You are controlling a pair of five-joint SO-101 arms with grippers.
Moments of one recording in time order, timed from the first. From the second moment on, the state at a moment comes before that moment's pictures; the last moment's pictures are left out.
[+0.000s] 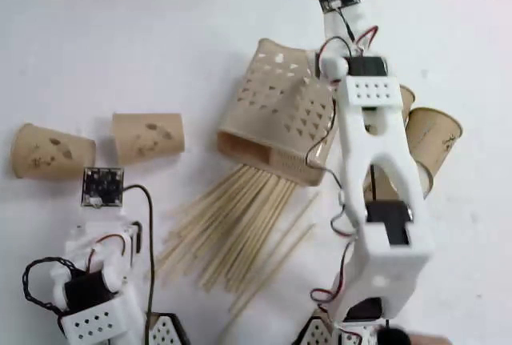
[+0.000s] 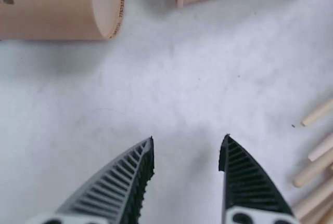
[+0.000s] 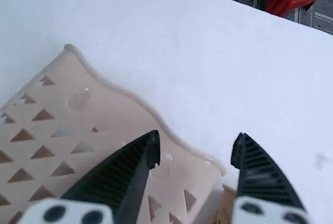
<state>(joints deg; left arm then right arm) -27.4 -104.1 97.1 73.2 -19.5 -4.4 18.2 -12.7 47.7 18.1</state>
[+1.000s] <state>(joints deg) -27.4 -104.1 97.1 73.2 -19.5 -5.1 49.0 -63.6 85.5 25.5</state>
